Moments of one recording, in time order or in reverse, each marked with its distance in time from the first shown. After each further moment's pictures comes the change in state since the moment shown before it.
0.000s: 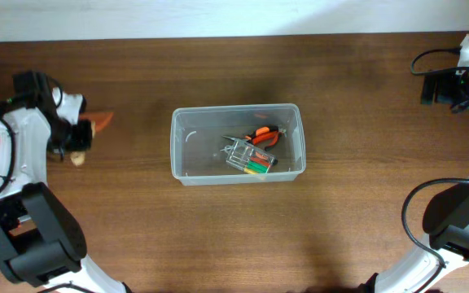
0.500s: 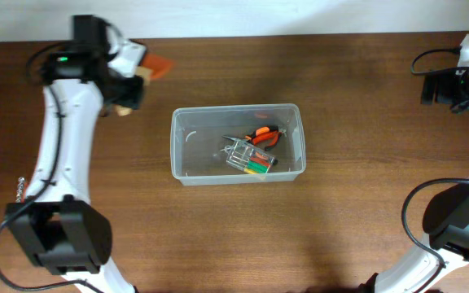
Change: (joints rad) left arm -0.339 0.001 0.284 -0.065 0.020 0.020; right arm 0.000 0.000 0.000 0.000 0.000 0.000
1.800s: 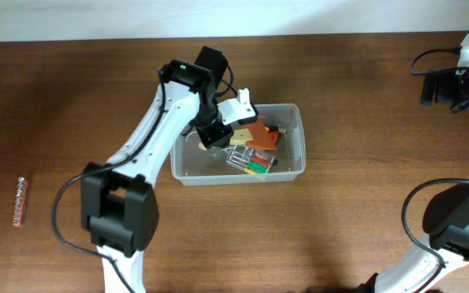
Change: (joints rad) left arm -0.390 0.188 0.015 -0.179 0.169 0.438; right arm 0.000 0.000 0.000 0.000 0.000 0.000
